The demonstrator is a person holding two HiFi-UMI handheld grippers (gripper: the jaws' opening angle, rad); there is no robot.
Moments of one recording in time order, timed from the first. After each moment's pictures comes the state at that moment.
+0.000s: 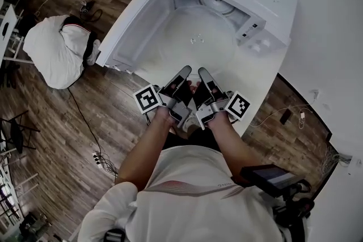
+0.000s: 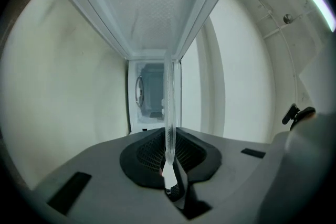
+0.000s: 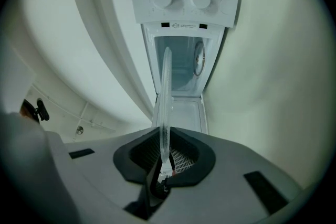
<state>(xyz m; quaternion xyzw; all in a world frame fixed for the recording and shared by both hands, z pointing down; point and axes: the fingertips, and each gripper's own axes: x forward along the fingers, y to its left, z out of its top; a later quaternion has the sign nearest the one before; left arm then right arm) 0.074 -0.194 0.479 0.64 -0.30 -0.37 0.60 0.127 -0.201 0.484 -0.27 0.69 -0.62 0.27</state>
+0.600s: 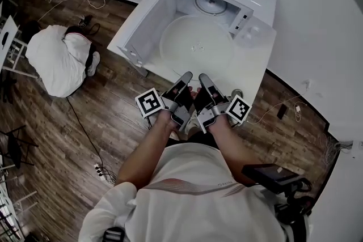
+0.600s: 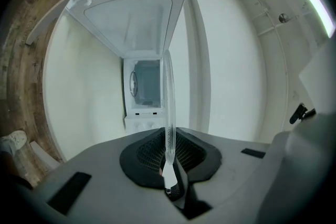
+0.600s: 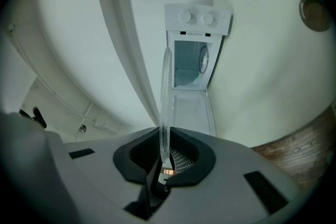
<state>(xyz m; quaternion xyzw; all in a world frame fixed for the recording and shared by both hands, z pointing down) 0.054 -0.086 0.428 0.67 -0.27 -0.35 0.60 0.110 -0.088 0.436 -0.30 0.69 -0.59 0.30</state>
